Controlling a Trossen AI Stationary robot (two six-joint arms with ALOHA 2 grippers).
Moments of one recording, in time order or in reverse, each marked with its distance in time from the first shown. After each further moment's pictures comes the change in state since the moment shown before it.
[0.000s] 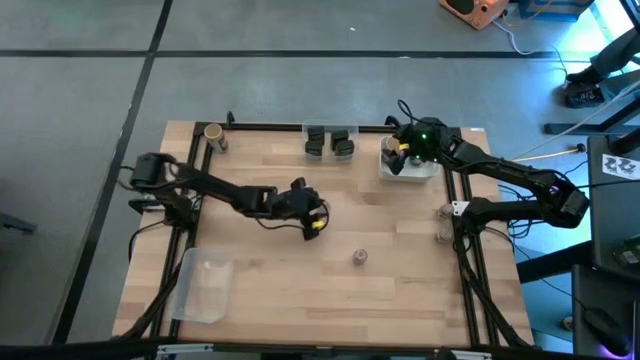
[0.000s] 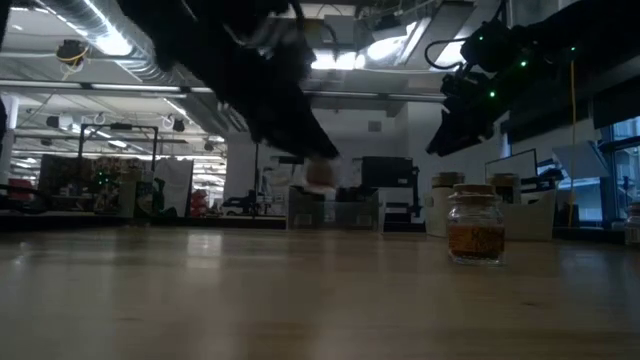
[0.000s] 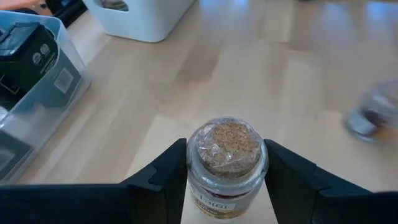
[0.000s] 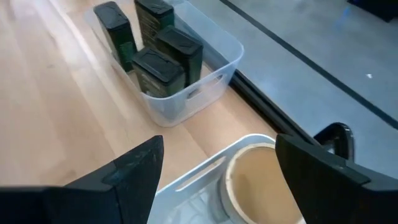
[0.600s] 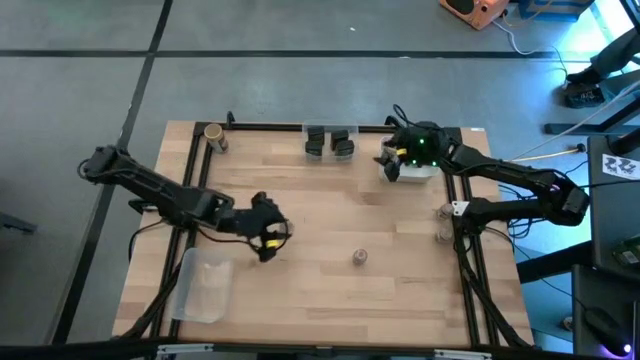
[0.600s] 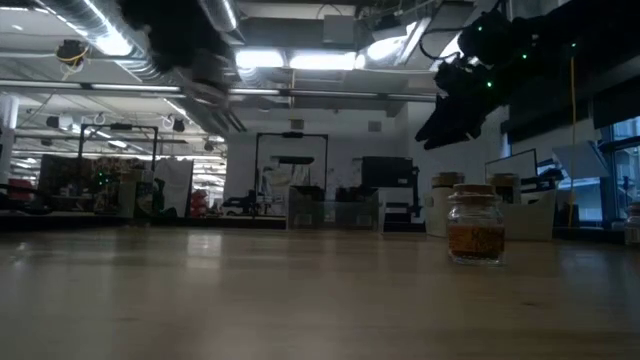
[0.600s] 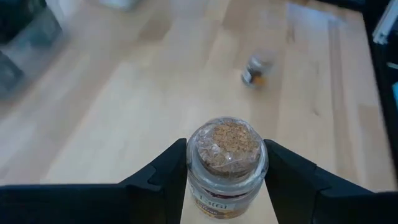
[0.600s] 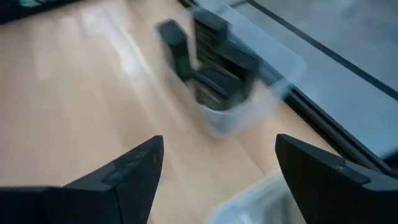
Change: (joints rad) left arm -0.292 -0.439 0.000 -0.556 -0.073 -0.356; right arm 0.096 0.001 0.000 0.045 -0.104 0.067
